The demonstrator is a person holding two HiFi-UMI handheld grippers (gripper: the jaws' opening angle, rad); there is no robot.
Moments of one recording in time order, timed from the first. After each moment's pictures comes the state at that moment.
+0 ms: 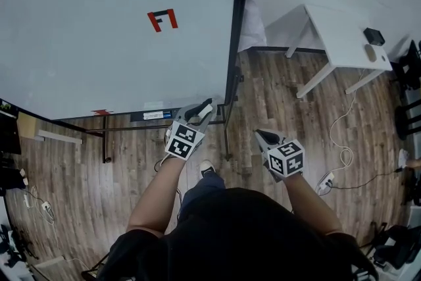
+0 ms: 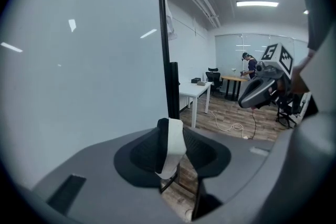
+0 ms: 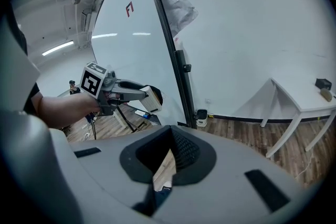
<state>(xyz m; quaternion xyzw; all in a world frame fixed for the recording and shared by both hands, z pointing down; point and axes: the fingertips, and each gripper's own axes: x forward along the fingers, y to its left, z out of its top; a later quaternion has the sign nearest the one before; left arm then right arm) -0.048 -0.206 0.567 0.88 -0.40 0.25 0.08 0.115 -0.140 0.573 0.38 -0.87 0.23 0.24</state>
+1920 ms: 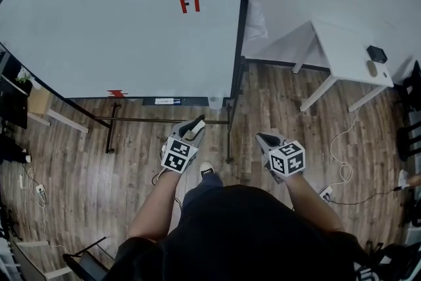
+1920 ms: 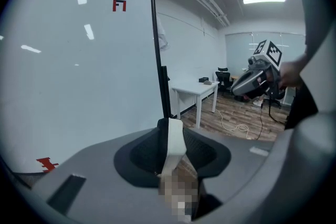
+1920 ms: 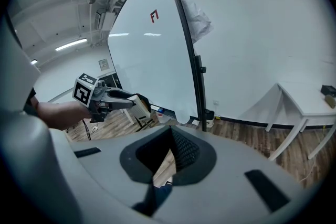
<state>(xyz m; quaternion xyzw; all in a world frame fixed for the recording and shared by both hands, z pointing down) -0.078 -0.064 0.570 0.84 -0.47 0.24 0.09 0.124 -0.058 0.556 0.34 -0.89 0.20 0.24</state>
